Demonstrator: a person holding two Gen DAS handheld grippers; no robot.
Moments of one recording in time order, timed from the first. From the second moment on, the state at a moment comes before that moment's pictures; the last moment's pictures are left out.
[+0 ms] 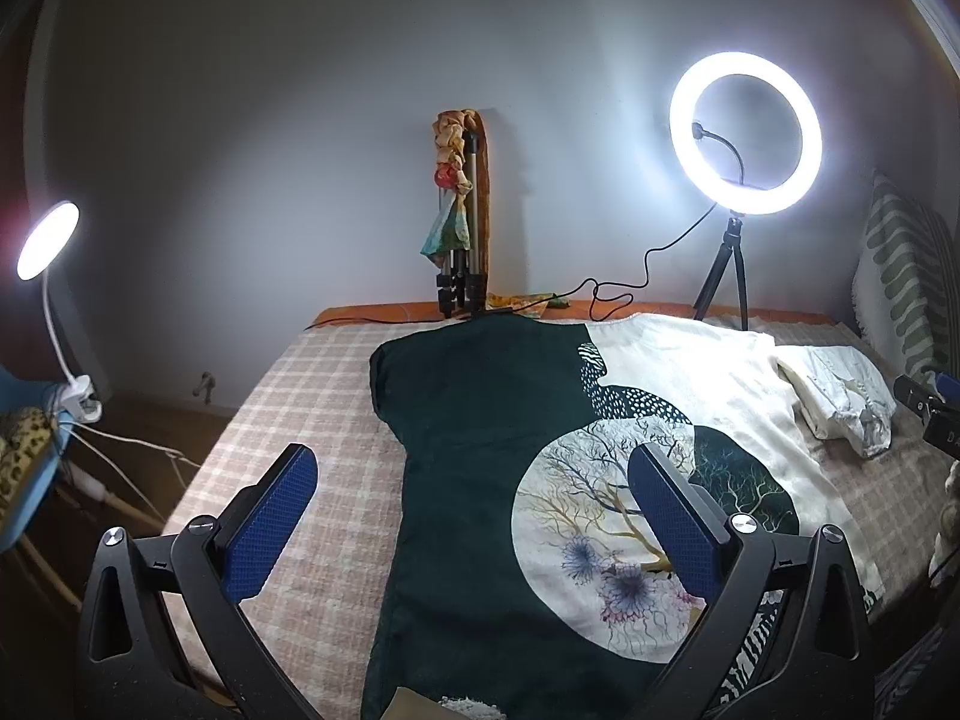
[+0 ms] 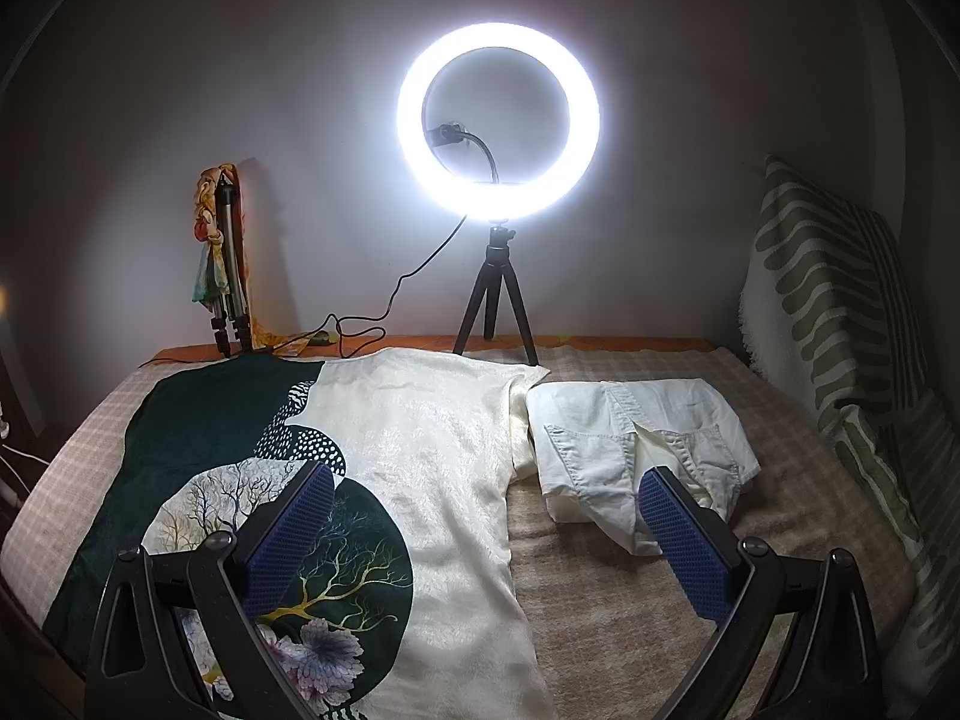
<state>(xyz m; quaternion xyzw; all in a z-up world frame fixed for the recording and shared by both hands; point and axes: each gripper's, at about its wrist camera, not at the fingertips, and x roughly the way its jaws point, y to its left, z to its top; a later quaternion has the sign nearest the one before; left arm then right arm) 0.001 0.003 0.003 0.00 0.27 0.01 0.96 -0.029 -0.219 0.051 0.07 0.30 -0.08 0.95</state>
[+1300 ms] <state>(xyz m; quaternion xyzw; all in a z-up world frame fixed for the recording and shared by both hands) -0.001 0.001 0.002 0.00 0.27 0.01 0.96 -0.030 -0.222 0.047 0.07 0.30 -0.08 0.95</state>
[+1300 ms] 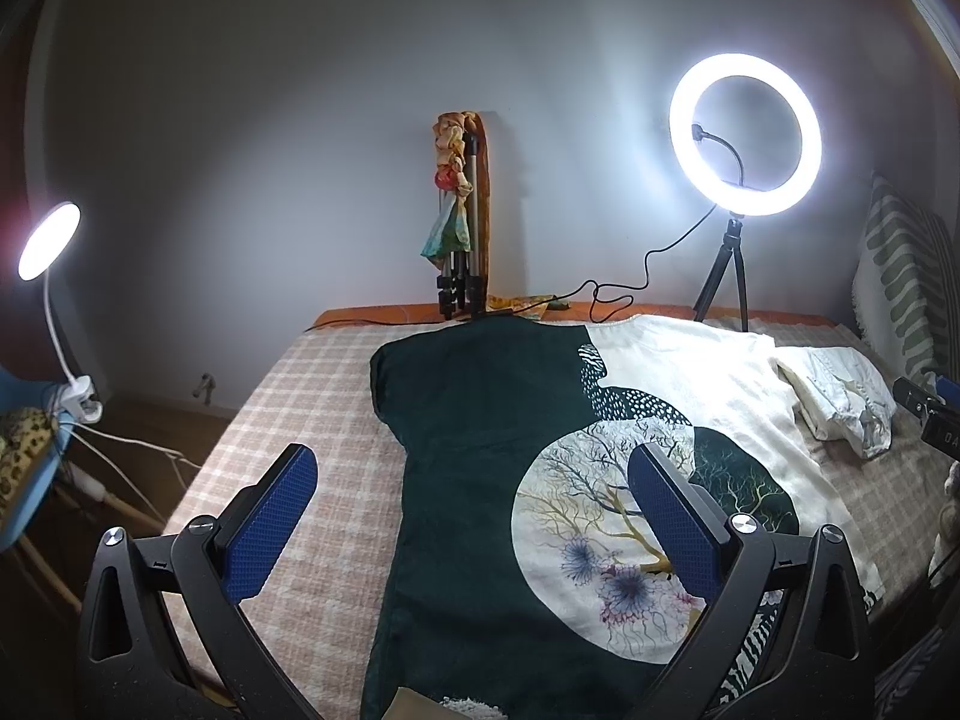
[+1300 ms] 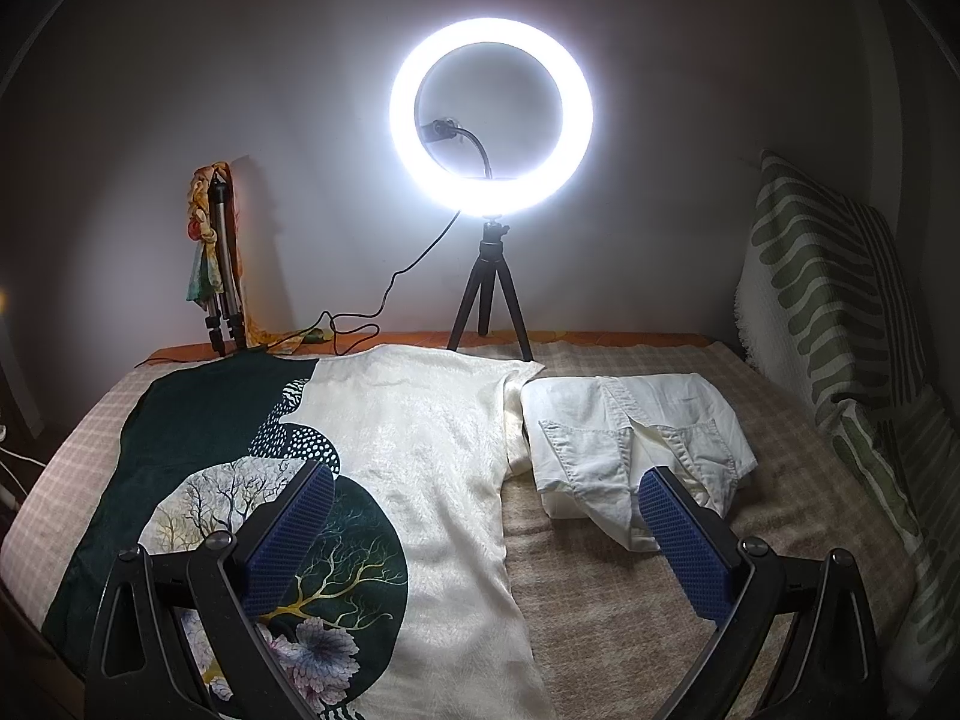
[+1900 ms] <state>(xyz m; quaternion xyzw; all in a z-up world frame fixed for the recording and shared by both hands) 0.001 0.003 -0.002 0.00 0.27 0.02 0.96 -0.029 -0.222 0.046 0.07 0.30 -0.09 0.95</state>
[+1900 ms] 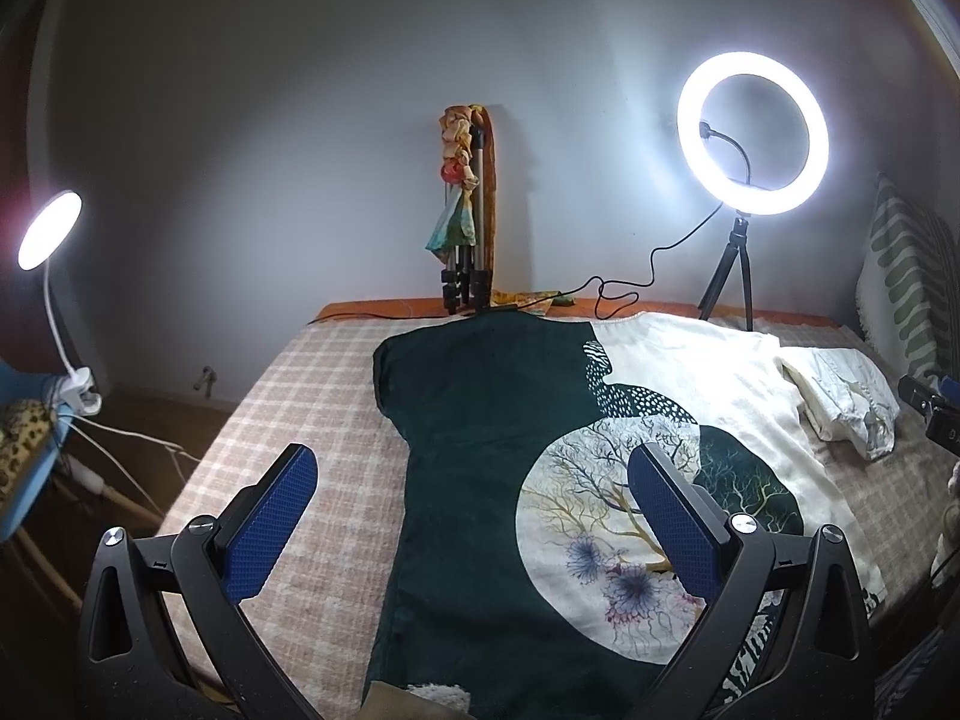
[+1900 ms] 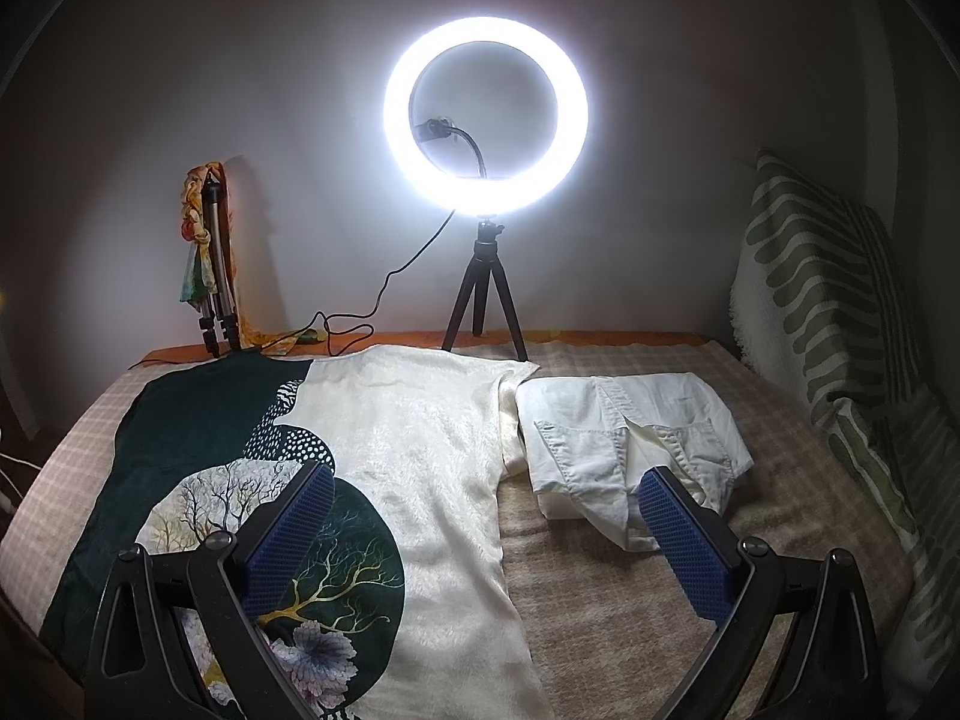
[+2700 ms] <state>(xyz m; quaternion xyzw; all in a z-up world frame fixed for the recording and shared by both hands) 0.000 0.070 -0.059 -0.05 0.37 -0.02 0.93 0.019 -0.179 0.056 0.10 0.33 0.02 0.94</state>
